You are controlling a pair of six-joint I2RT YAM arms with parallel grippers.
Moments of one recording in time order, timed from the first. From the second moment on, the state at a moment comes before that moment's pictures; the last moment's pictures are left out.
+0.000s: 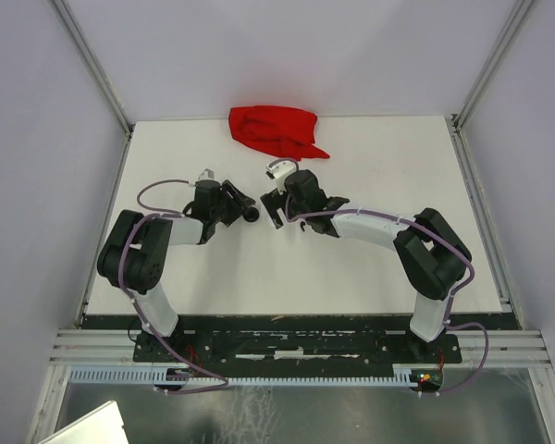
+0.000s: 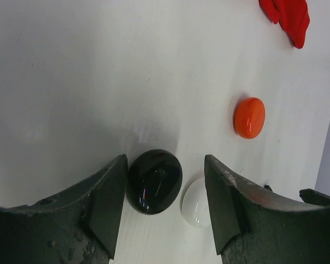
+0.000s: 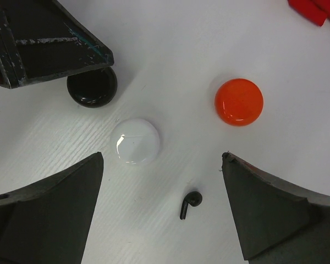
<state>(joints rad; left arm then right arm) -0.28 1.76 0.74 0.43 0.11 -0.90 0.76 1.84 1.19 0.04 0.13 0.02</state>
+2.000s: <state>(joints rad) -0.14 1.19 0.49 0.39 0.06 -0.91 0.82 2.31 1.77 -0.30 -0.07 -0.09</state>
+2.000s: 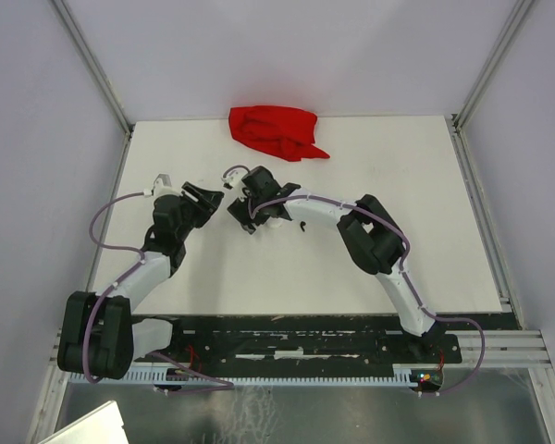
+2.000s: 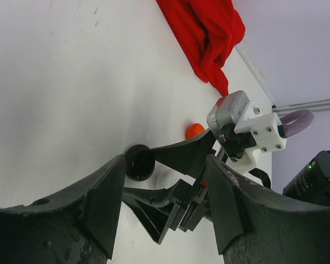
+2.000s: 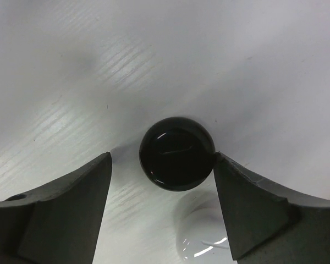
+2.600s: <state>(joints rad) -0.12 1.19 0.47 0.39 0.09 -0.91 0.82 2.32 1.79 -0.30 -0.01 -0.08</state>
